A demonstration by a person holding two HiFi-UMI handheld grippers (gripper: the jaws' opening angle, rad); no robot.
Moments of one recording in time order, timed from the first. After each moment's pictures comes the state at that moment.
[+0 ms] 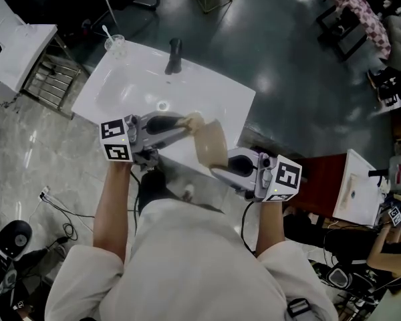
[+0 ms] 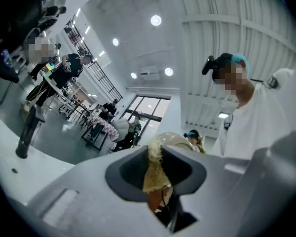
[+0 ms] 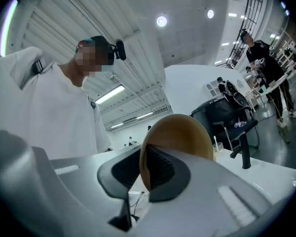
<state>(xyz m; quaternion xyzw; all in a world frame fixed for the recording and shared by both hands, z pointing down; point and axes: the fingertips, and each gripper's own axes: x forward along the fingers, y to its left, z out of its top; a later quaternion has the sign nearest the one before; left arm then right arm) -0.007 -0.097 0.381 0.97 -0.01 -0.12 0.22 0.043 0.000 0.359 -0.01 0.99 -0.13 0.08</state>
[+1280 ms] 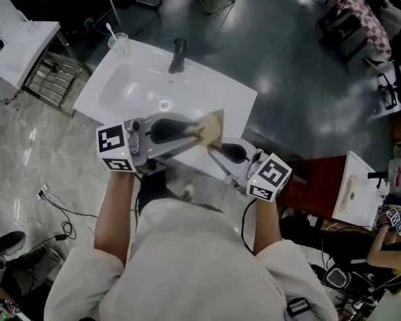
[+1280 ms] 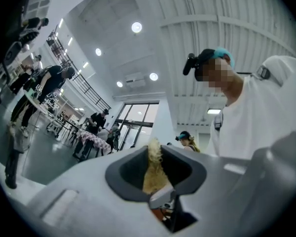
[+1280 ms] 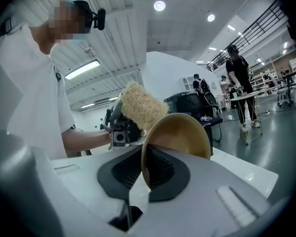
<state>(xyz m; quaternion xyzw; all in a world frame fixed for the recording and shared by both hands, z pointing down) 0.001 -0.056 0.317 0.98 0.01 -0.17 0.13 0.034 -0.045 0.417 -0.18 0.97 -0.13 -0.05</state>
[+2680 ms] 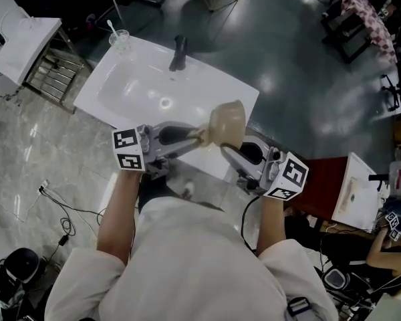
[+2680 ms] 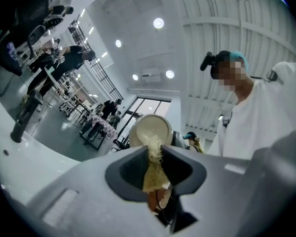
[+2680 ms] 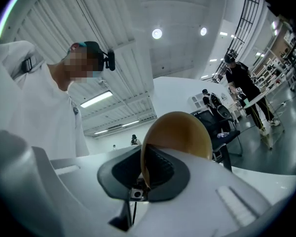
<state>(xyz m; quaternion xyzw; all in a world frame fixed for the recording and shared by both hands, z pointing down) 0.010 -0.069 0.398 0.96 -0.01 -0.14 0.23 0.058 -0.040 0.348 -0.11 0.98 -0.13 0.12</state>
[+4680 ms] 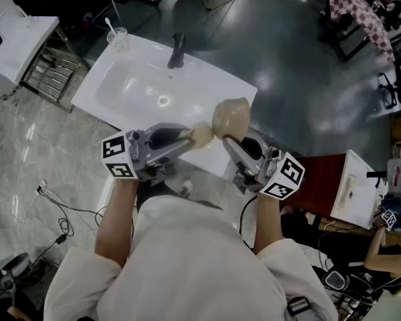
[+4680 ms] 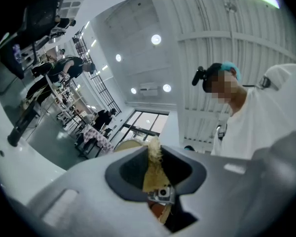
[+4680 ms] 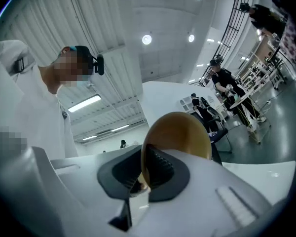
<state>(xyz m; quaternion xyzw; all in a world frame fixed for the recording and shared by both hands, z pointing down) -0.009 -0.052 0.359 0.95 -0.02 -0.23 0.22 0.071 -0.052 0.360 -0.18 0.96 -0.17 0.15</state>
